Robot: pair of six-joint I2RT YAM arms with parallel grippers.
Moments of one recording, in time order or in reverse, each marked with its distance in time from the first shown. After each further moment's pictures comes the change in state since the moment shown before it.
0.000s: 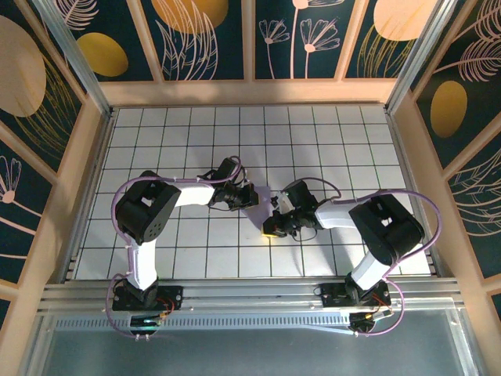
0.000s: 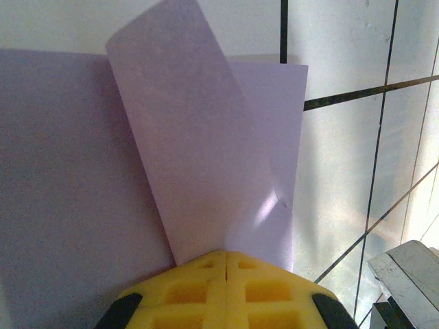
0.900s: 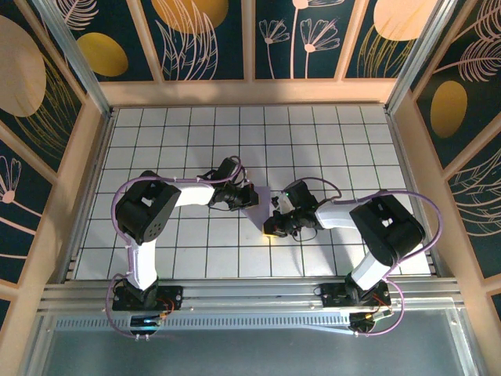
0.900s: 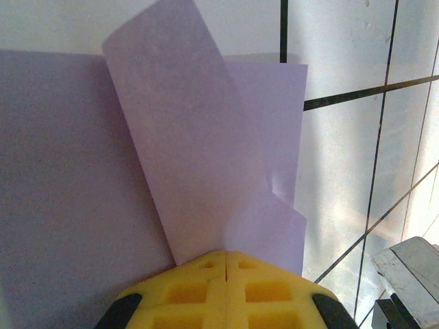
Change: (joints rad) left arm 0.000 0.000 0.000 0.000 0.000 0.000; right arm 0.002 -0.007 -0.001 -0.016 0.029 -0.005
